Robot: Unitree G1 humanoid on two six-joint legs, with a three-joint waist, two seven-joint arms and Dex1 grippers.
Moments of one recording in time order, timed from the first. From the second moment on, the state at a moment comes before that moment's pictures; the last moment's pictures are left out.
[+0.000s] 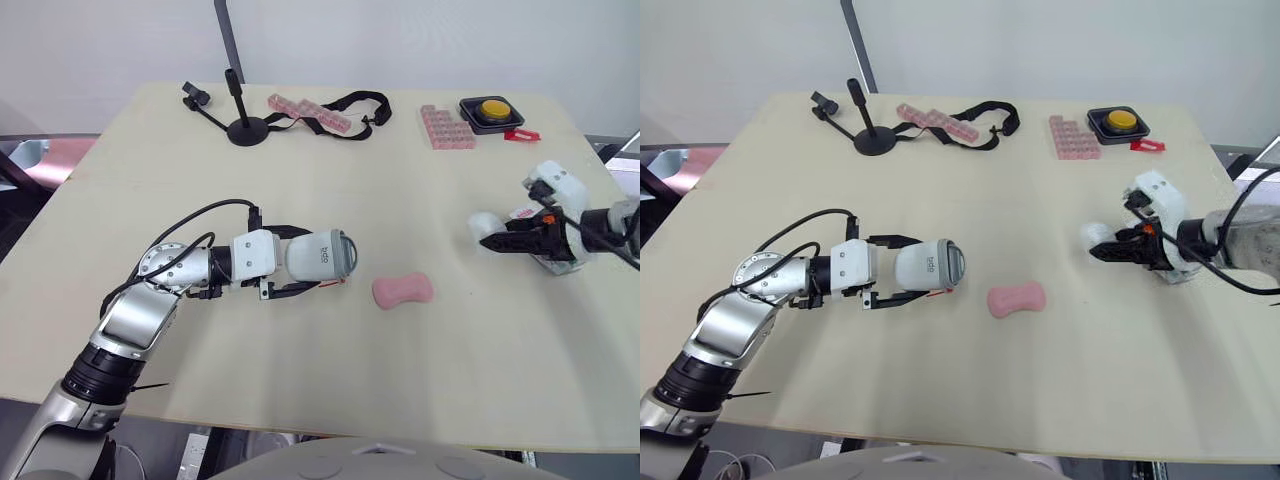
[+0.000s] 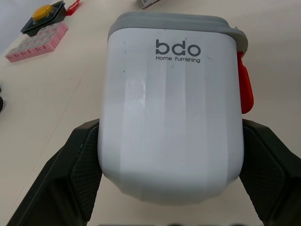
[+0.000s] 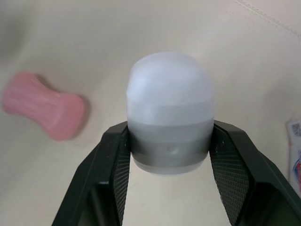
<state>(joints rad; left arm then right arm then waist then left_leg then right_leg) -0.26 0.63 -0.19 -0.25 -0.21 0.04 -1.02 -0.51 -1.24 0.21 -0.11 0.84 1.01 0.74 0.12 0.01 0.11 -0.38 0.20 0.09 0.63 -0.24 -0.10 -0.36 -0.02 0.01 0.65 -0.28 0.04</state>
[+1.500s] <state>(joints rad) -0.24 0.61 -0.19 -0.28 -0.20 0.08 -1.00 -0.62 -0.96 0.26 0.13 0.30 1.00 1.06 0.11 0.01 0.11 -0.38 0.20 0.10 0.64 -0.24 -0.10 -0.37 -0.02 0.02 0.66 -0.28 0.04</state>
